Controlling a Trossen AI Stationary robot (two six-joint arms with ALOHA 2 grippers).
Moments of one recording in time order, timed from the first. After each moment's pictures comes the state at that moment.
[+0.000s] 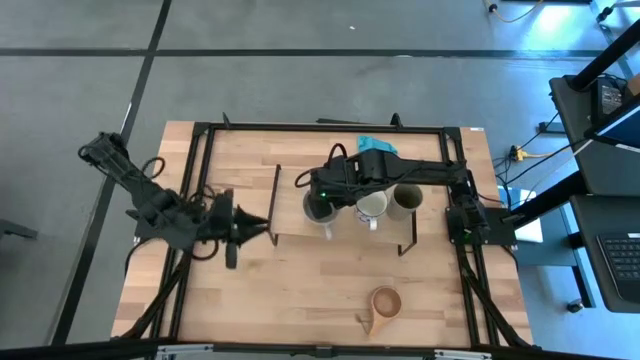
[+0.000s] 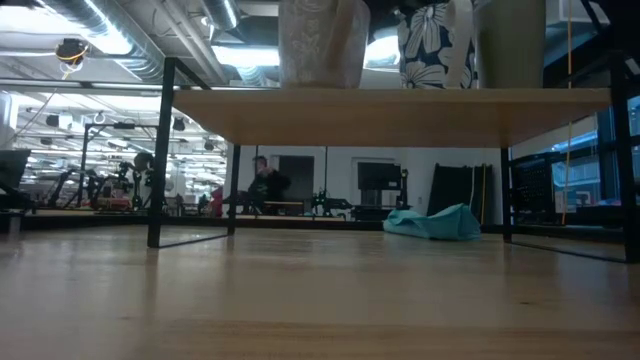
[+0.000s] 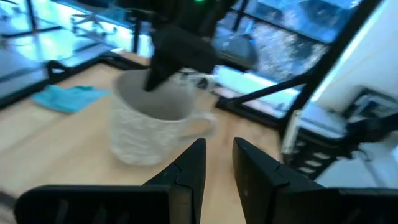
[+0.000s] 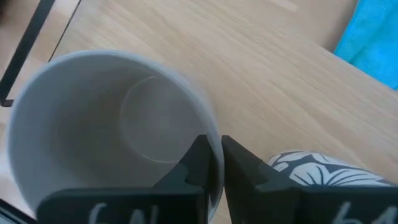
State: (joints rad) left arm -0.69 0.99 0.94 -0.29 -0.83 -0.59; right arm 0.08 2.08 2.35 -1.57 0.20 1.15
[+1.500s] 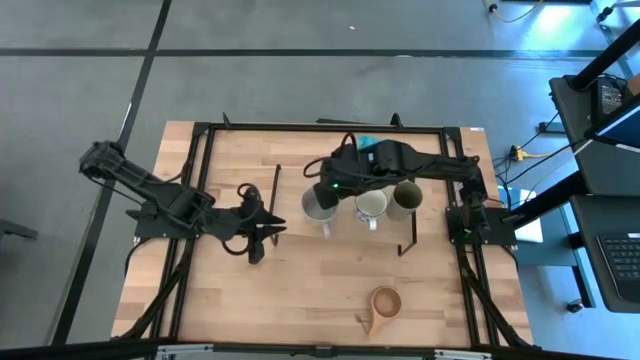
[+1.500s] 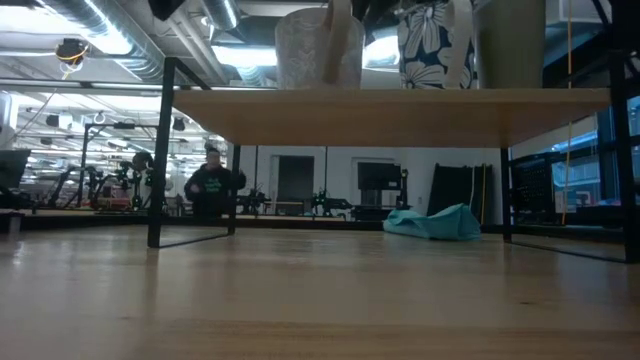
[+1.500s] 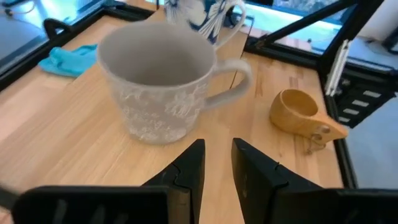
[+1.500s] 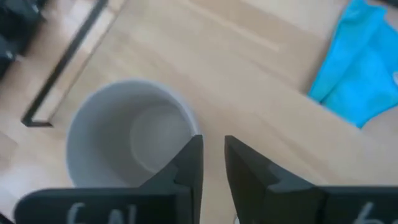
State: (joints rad) left arm -0.45 1.11 0.95 -0.40 -0.55 -0.51; right arm 0.07 2.01 2.36 -1.57 0.30 1.10
